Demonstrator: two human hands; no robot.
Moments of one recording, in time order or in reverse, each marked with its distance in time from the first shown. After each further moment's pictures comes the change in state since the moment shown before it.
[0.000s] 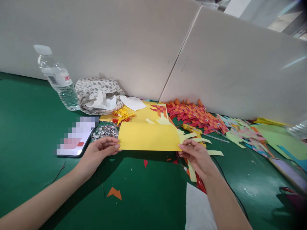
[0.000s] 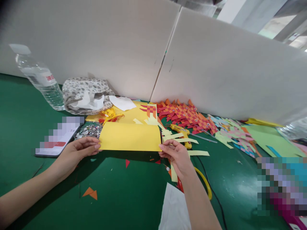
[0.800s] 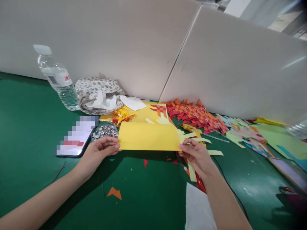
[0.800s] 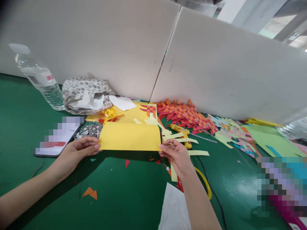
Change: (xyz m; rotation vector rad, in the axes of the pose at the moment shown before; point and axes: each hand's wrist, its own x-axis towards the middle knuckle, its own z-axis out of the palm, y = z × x) left_hand 0.000 0.003 0.002 -0.023 -0.012 -0.011; right_hand 0.000 0.000 0.000 -0.015 0.020 -0.008
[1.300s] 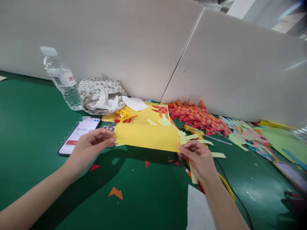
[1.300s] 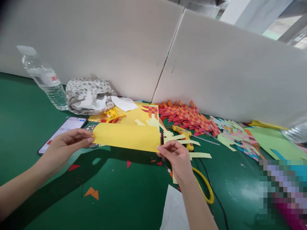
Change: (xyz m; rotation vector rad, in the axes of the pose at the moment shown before) left_hand -0.002 0.022 -0.016 0.128 0.110 0.181; right_hand -0.005 0.006 0.008 -0.038 -0.004 -0.181
